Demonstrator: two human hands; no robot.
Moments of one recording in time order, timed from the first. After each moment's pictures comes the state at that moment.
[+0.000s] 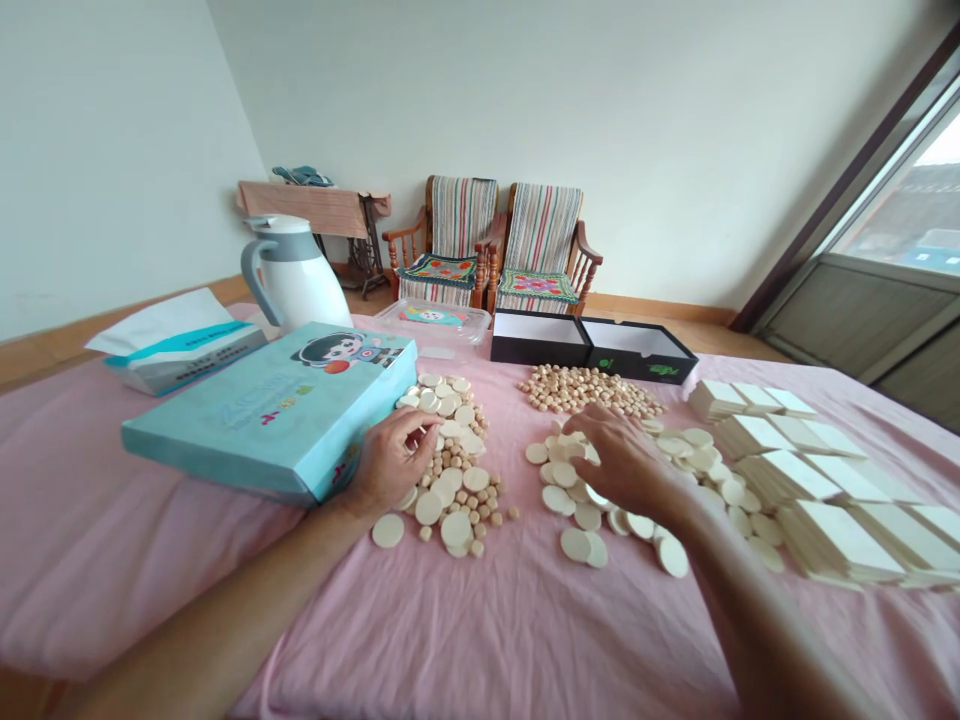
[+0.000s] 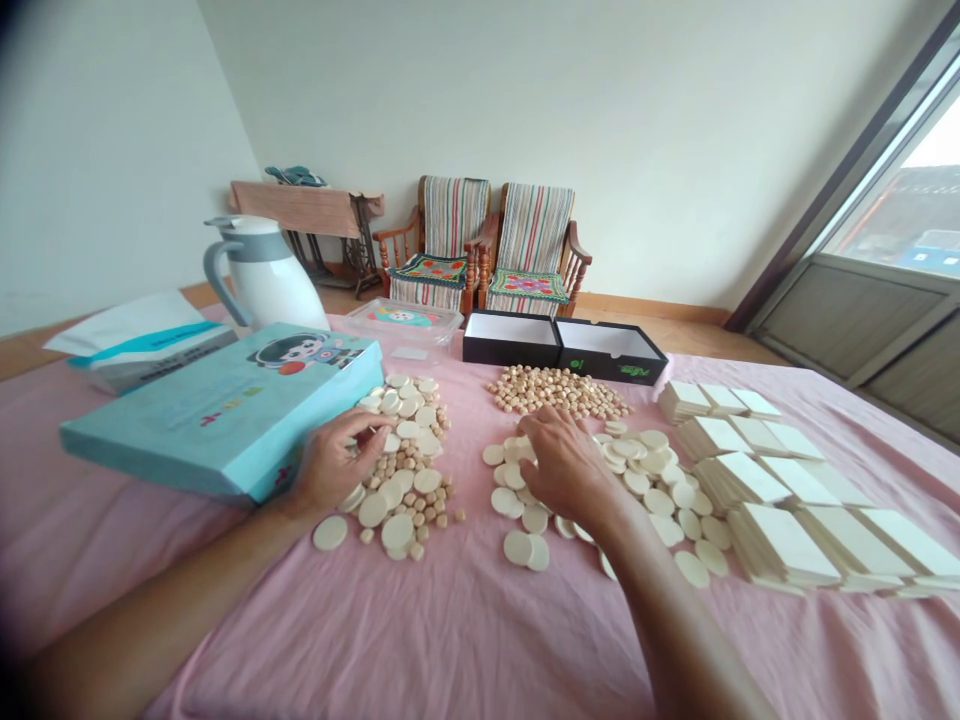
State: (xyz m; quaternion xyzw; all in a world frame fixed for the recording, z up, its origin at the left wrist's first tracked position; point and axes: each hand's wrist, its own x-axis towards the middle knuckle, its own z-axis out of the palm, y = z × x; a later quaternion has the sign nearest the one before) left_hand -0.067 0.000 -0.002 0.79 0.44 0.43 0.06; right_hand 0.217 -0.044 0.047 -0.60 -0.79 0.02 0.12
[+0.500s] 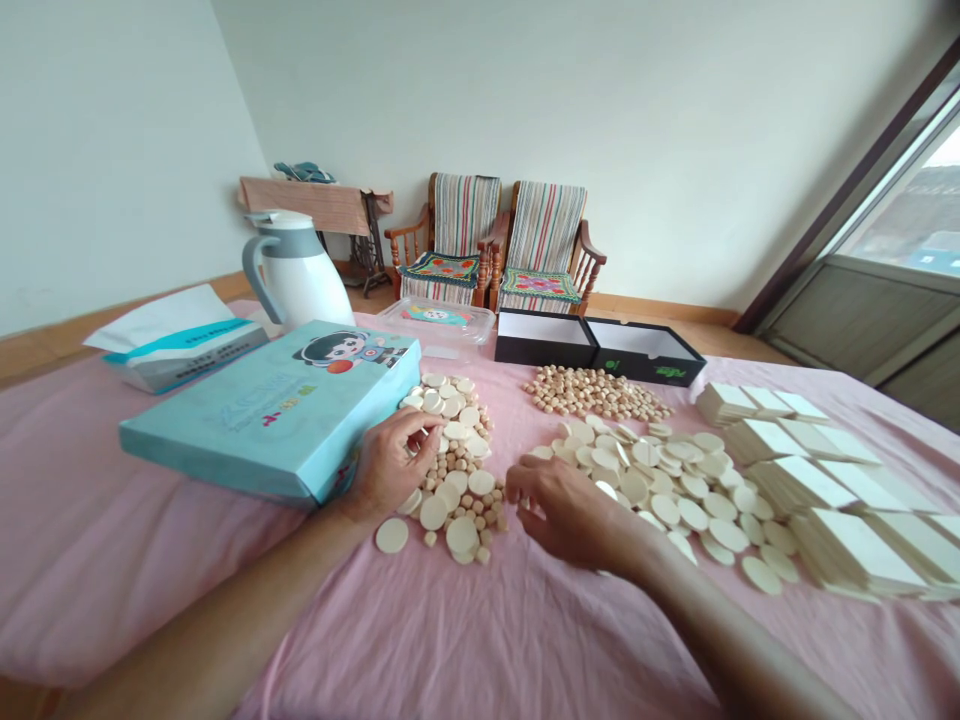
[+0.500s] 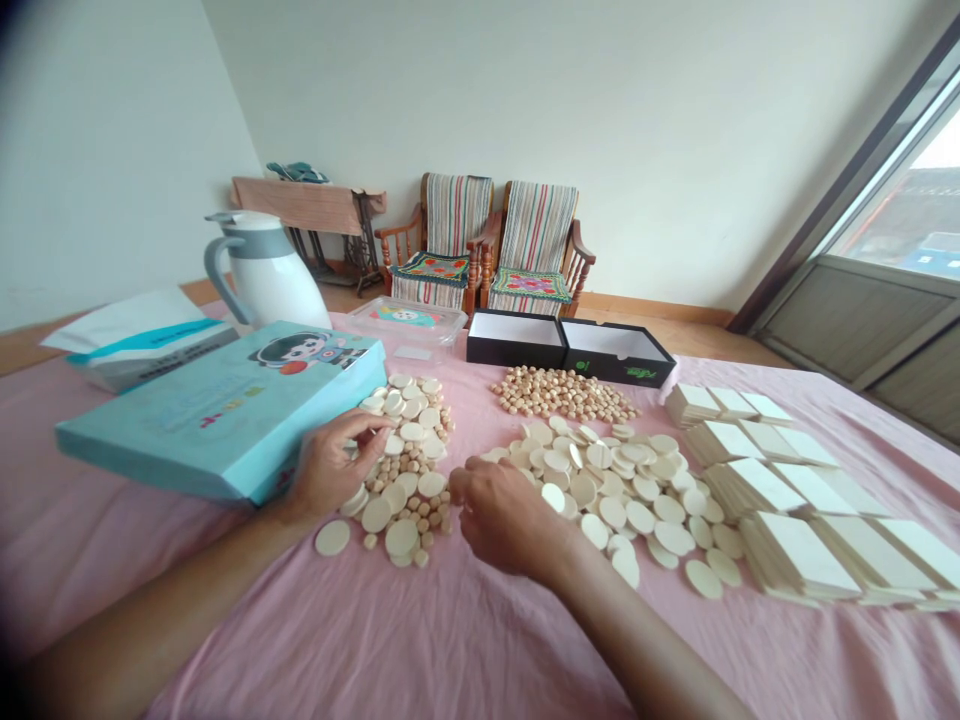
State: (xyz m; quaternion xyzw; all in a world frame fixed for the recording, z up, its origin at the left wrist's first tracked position) left_hand -0.070 0.000 0.000 0.78 0.44 0.44 0.08; right_hand 0.158 -0.055 0.033 -0.47 -0.87 0.12 0.08
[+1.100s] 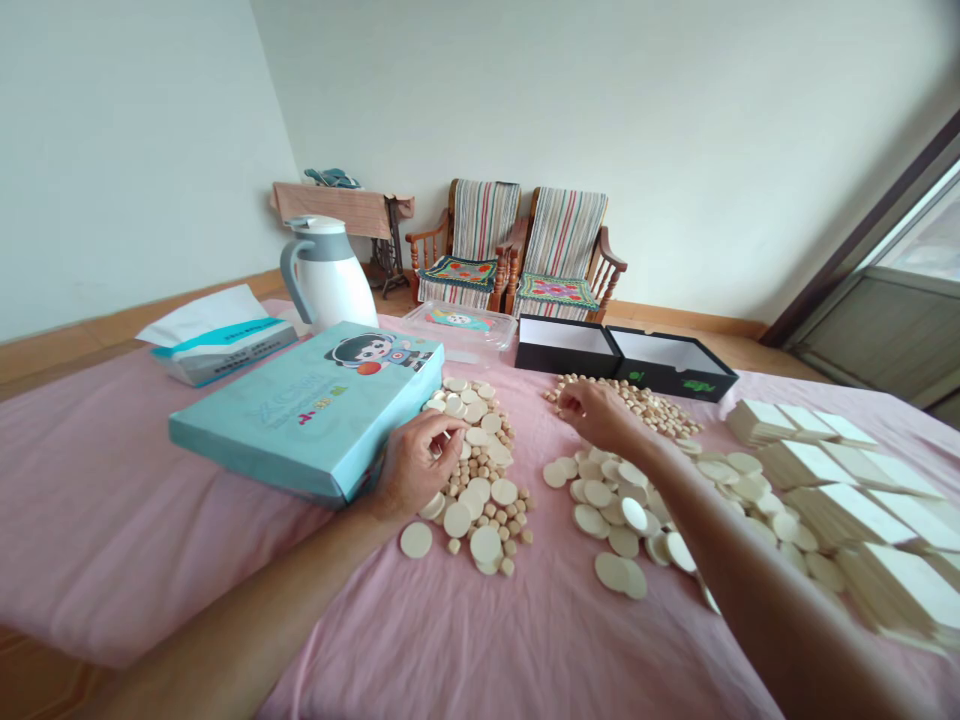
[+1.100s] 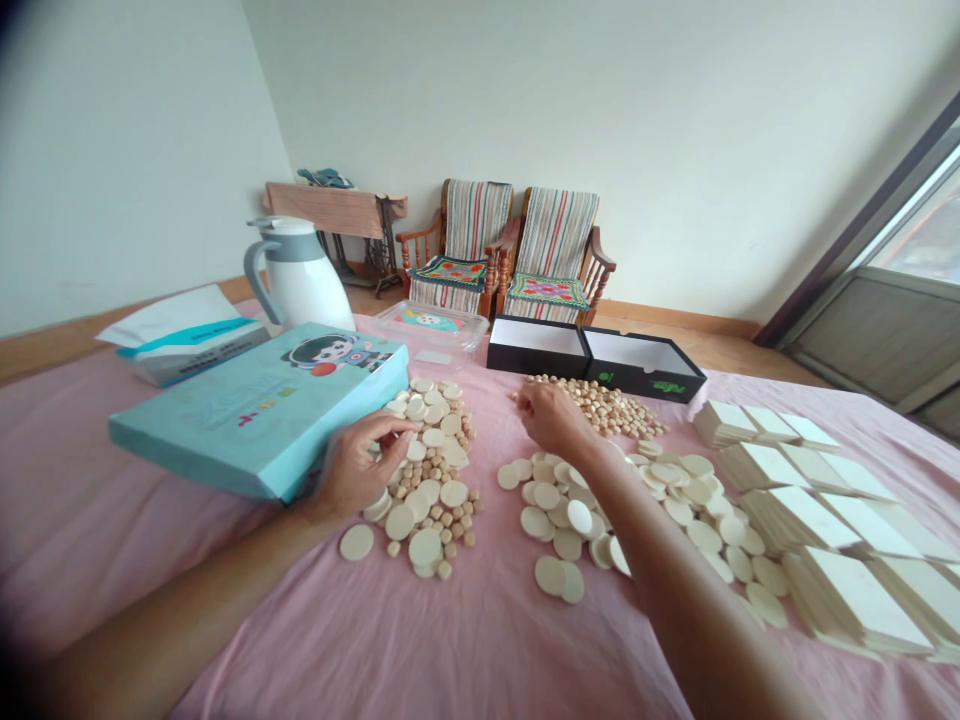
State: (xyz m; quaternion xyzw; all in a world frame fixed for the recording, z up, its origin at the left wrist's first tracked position) left_hand -0.074 0.000 0.000 0.77 0.44 0.45 0.08; right_hand 0.195 0.048 0.035 -0.57 -0.81 0.02 0.15
